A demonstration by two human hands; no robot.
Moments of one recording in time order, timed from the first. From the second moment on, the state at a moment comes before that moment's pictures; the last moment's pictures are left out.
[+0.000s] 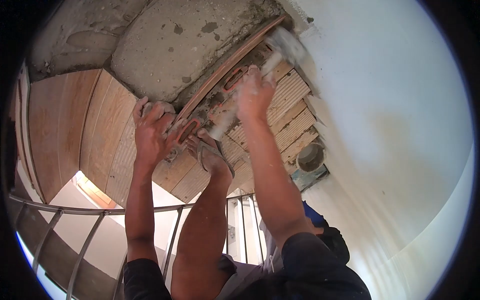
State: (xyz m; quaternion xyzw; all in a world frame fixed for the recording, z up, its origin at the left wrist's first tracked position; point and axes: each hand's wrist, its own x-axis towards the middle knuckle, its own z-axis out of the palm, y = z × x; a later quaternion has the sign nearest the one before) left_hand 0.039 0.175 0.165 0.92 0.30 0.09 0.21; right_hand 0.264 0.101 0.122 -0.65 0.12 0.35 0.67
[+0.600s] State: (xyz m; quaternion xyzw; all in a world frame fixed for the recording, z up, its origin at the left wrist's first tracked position) left_hand 0.040 0.178 0.166 0.92 0.31 0.08 0.23; right_hand 0.255 0.099 0.126 -0.67 0.09 0.33 0.66
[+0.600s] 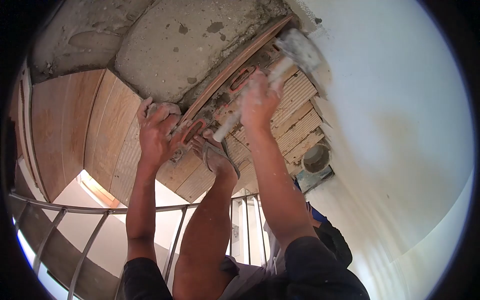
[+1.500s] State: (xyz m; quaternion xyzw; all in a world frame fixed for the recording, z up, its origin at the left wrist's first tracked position) left_hand 0.042 0.173 0.166 0.91 0.31 0.10 0.24; right_hand 0.245 0.109 0.123 -0.56 0.16 0.26 0.77
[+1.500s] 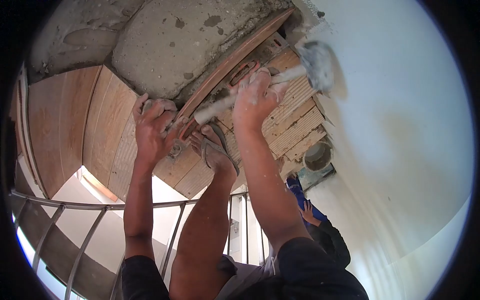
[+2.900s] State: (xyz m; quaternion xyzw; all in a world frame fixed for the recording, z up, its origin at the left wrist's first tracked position) left_hand 0.039 0.176 0.161 0.92 0.31 0.10 0.21; right_hand 0.247 0.108 0.105 -0.68 0.04 0.34 0.65
